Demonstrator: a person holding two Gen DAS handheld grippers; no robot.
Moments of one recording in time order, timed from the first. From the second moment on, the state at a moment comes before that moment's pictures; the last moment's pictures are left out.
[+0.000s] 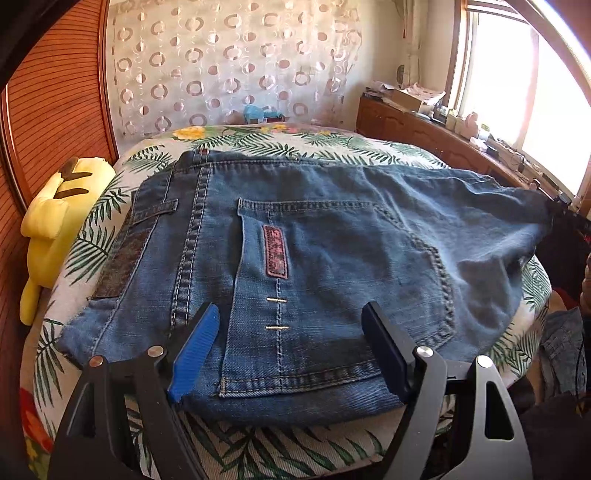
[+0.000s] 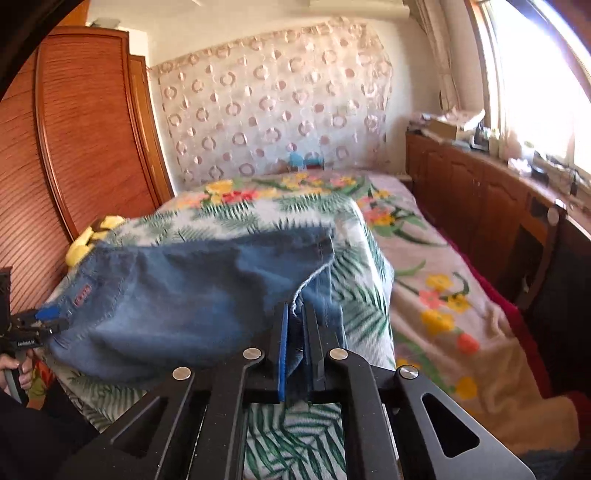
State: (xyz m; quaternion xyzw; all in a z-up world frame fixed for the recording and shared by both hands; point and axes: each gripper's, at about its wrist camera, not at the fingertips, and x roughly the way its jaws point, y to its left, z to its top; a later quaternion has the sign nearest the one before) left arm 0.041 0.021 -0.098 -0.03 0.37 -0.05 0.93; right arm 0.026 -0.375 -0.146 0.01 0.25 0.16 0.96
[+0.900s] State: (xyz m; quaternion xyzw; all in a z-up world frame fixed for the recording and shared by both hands) left arm 0.012 0.058 -0.053 -0.05 0.31 -0.02 0.95; right arm -0.004 -0.191 -0.034 -0.09 0.13 0.40 0.90
